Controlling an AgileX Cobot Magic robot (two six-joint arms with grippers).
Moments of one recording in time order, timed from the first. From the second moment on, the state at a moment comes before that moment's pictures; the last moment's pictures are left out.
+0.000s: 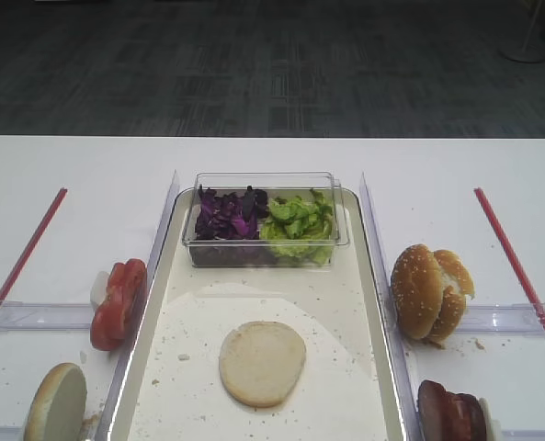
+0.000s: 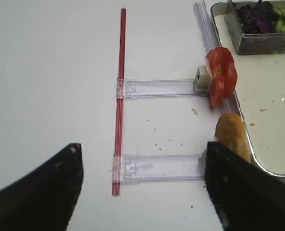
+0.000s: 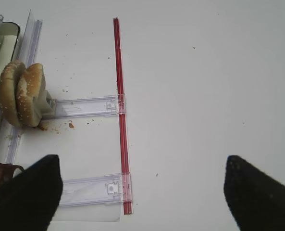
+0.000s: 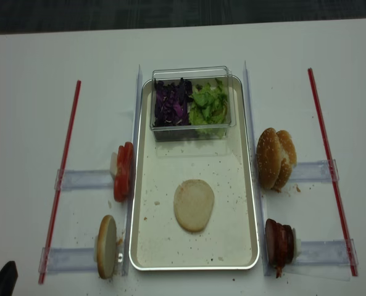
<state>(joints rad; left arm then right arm) 0.05 -0.02 -0.49 -0.02 1.19 -0.03 -0.05 0.06 -0.48 -0.02 1.13 0.03</state>
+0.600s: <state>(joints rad) 0.05 -0.02 -0.49 -0.02 1.19 -0.03 -0.05 0.06 -0.48 -0.02 1.13 0.03</state>
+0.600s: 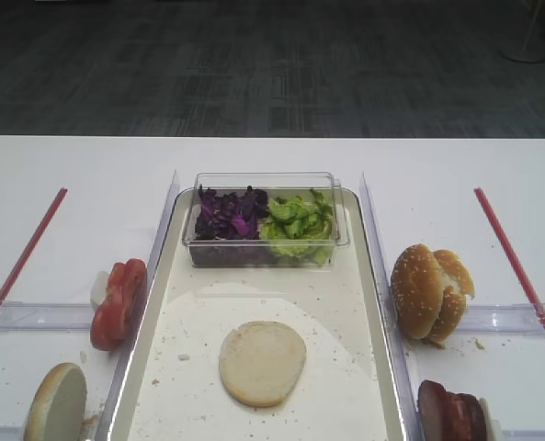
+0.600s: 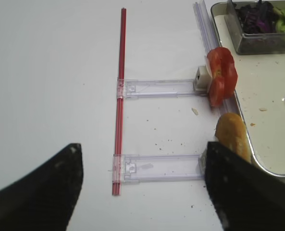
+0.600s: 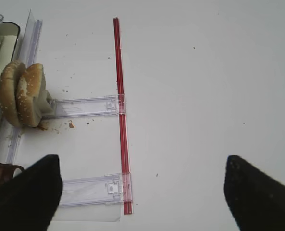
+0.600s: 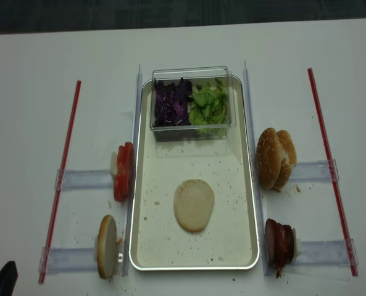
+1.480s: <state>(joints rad) 0.05 -0.02 -0.49 -0.02 1.19 -0.03 -0.05 0.21 -0.56 -0.02 1.02 0.03</state>
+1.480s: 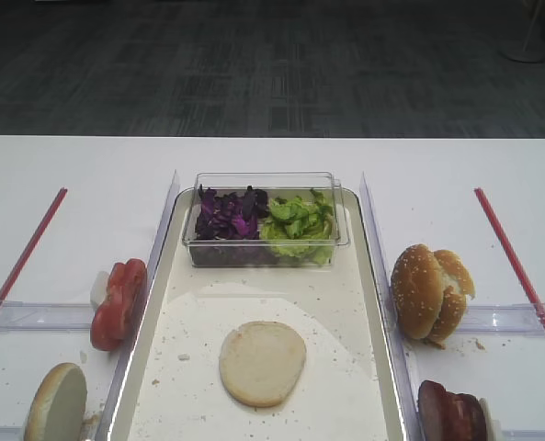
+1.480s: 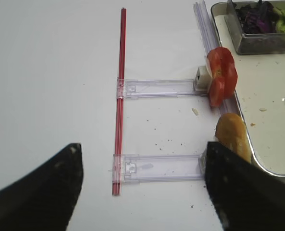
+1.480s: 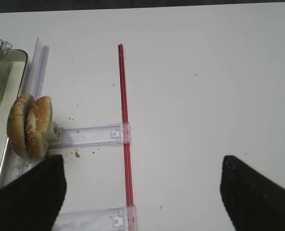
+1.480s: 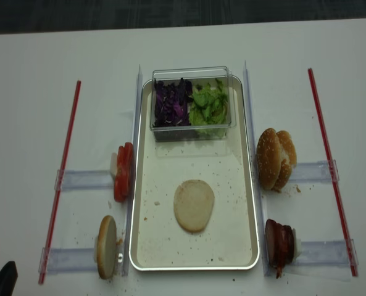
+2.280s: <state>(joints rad) 0.05 -0.02 -0.49 -0.02 1.19 -0.03 -0.05 1.18 -1.01 0.14 0.84 -0.06</state>
